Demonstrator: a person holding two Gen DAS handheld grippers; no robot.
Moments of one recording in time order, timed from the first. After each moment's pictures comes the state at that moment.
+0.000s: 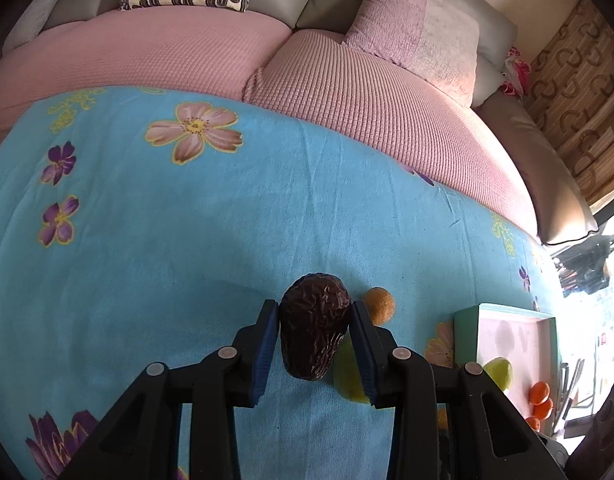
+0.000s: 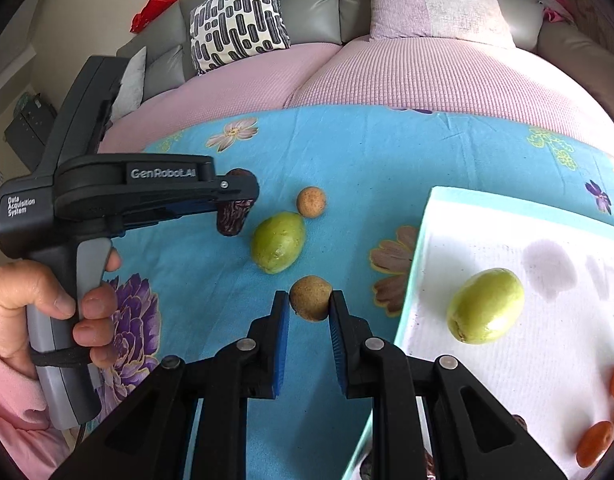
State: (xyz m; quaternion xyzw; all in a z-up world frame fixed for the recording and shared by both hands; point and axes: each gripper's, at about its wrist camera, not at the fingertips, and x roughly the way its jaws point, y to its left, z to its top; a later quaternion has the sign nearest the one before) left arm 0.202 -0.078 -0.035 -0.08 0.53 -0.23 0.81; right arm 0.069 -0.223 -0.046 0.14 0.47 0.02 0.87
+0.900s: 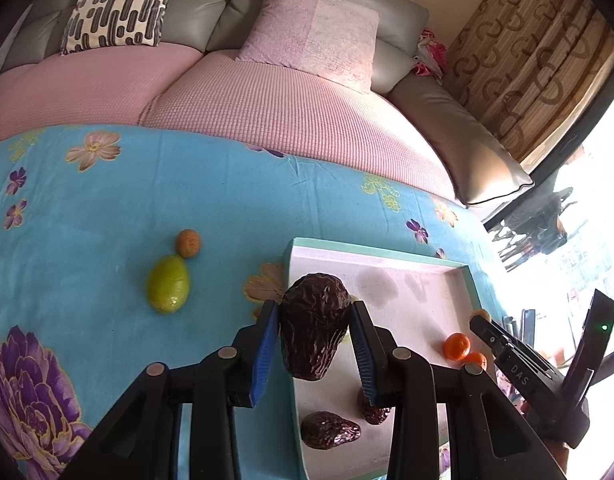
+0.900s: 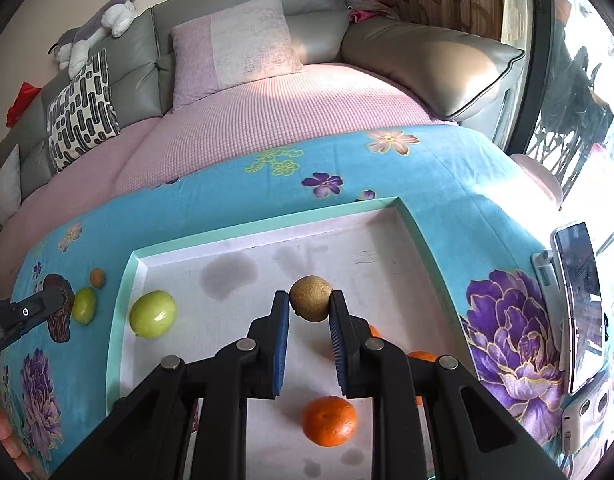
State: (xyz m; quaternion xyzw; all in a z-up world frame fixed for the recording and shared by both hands) left arm 0.083 -0.167 0.022 -0.05 0.48 -0.33 0.81; right arm -0.043 -0.391 -0.007 0.18 0.41 -0.25 0.86
